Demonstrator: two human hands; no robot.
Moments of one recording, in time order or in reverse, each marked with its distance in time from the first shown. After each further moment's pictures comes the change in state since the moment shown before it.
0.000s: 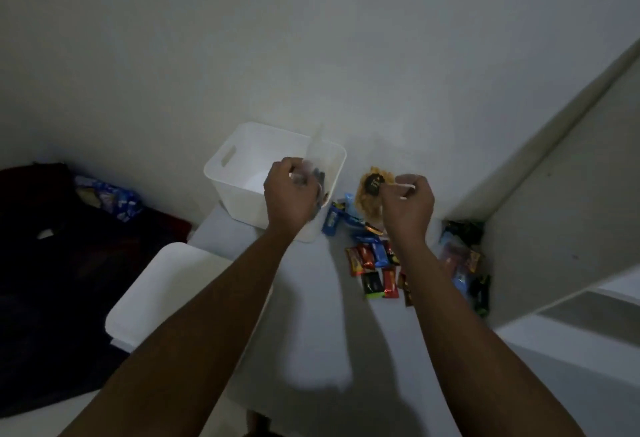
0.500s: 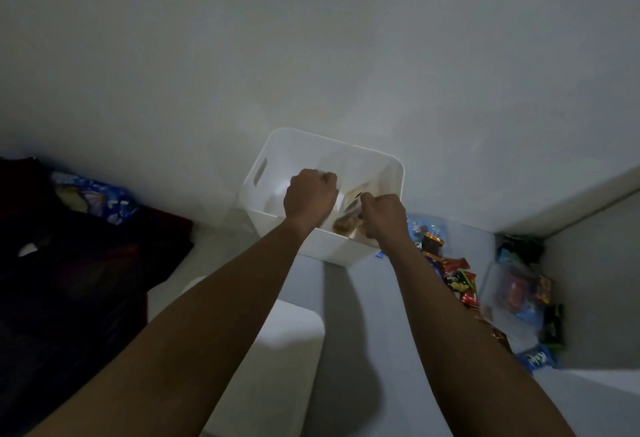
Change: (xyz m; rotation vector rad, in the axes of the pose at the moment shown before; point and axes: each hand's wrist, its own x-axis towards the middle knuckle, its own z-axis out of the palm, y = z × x) left_hand 0.149 -0.099 -0.006 0.288 -0.406 -0.286; right_hand 0.021 -0.002 0.204 -0.409 -0.294 0.248
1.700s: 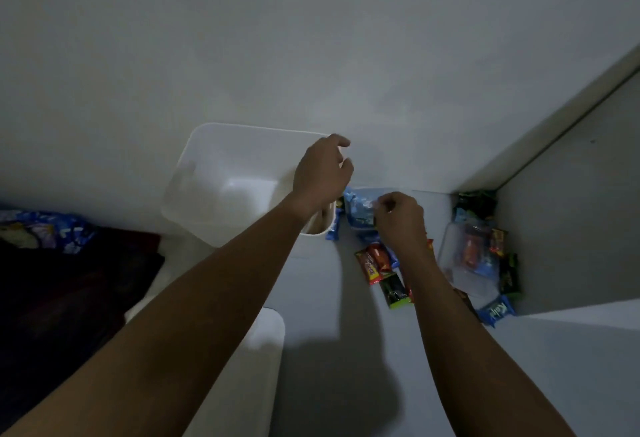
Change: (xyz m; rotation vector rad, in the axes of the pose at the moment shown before) left_hand -0.009 0.076 0.103 0.027 -0.217 0.446; right_hand 0.032 0.118 -0.097 -0.119 0.228 -0.037
